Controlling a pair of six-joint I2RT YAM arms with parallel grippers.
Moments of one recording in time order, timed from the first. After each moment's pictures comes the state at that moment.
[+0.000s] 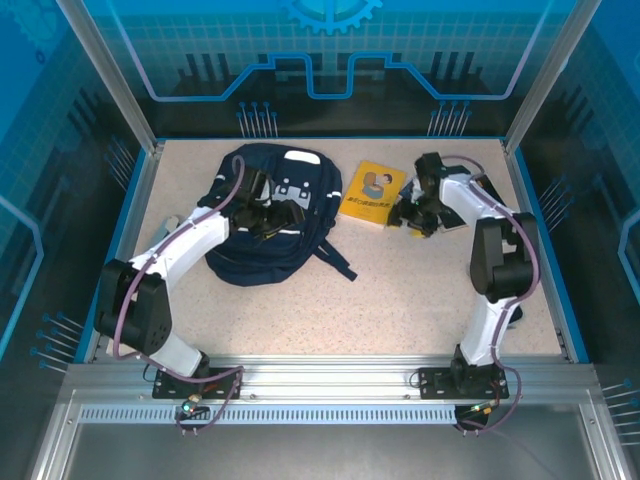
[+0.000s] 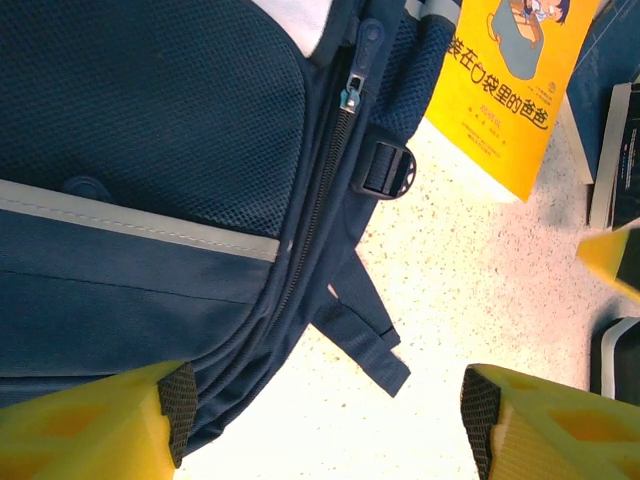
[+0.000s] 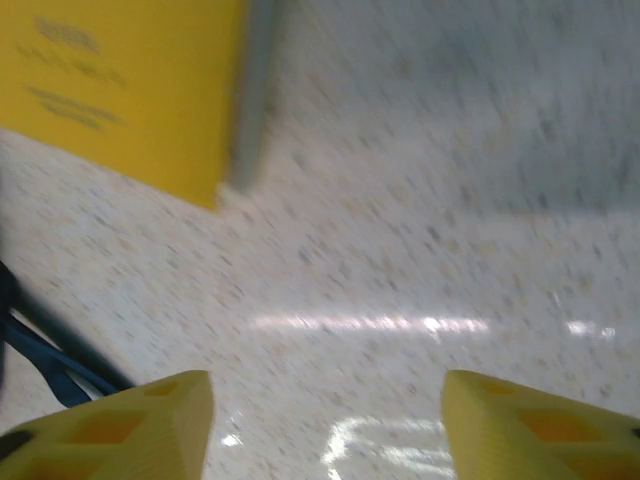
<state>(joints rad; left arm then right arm) -0.34 1.56 1.19 -0.60 0.28 -0.73 0.16 1.94 1.52 -0.95 -0.24 0.39</state>
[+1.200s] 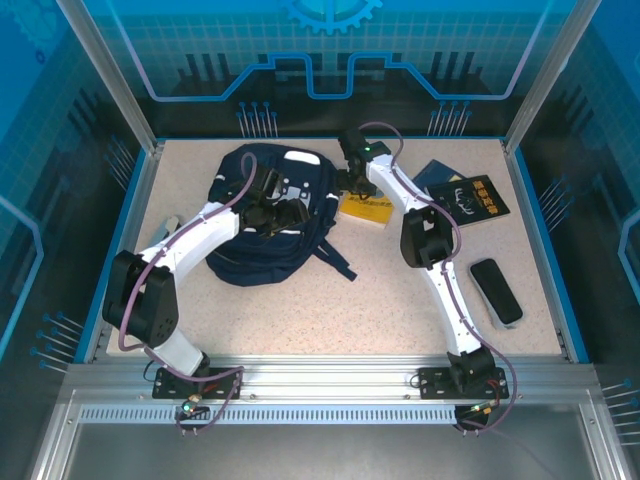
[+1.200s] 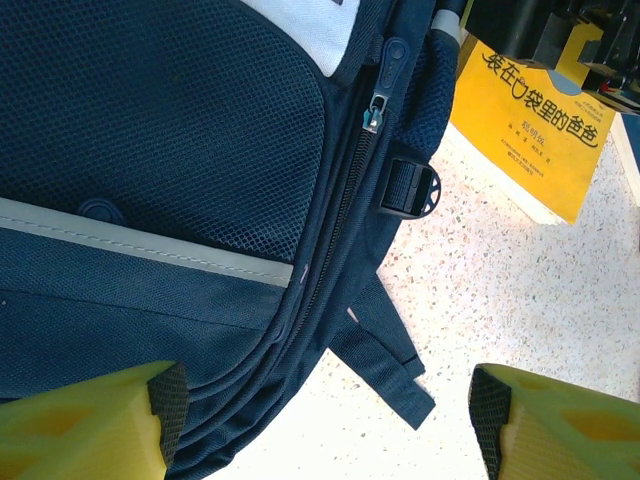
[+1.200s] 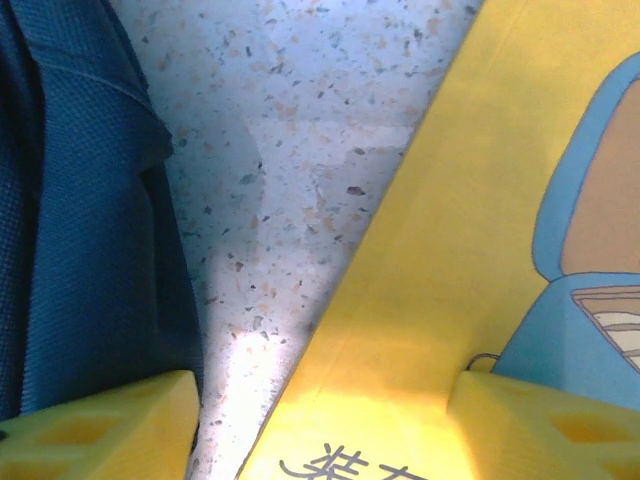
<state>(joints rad) -0.38 1.62 1.25 -0.63 0.17 -0.74 0.40 2.64 2.50 -1.06 0.04 0.38</state>
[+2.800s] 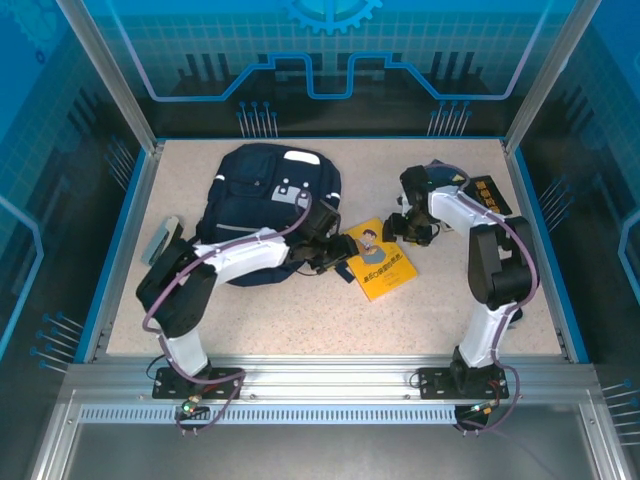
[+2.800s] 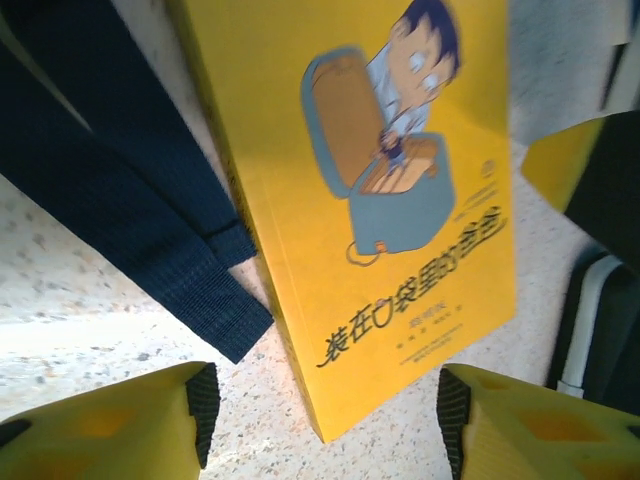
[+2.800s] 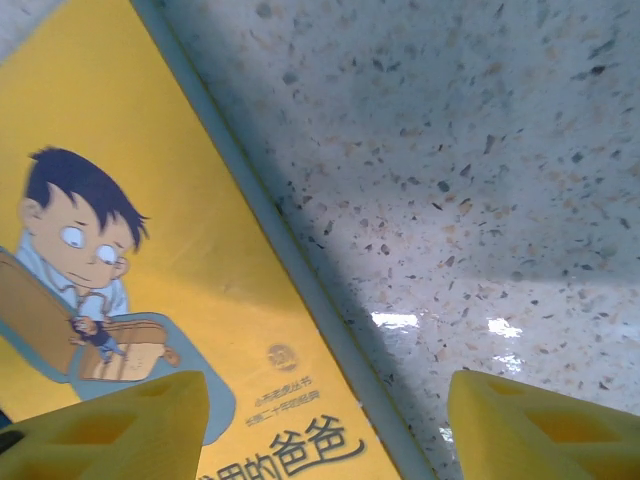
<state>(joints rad) -0.72 1.79 1.17 -0.35 0.23 -1.14 0.23 1.87 1.33 -0.88 -0.14 0.30</state>
